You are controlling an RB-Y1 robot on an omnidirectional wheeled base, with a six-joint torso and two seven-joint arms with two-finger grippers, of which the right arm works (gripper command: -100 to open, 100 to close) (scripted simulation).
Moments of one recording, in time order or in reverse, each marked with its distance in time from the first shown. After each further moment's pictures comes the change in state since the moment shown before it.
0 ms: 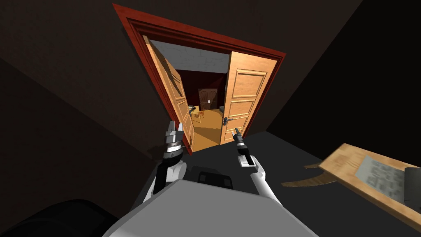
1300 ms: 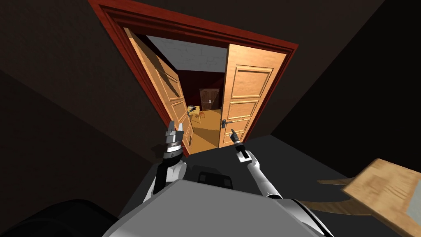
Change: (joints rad) arm -0.217 -0.053 0.029 0.380 0.086 -0.024 -0.130
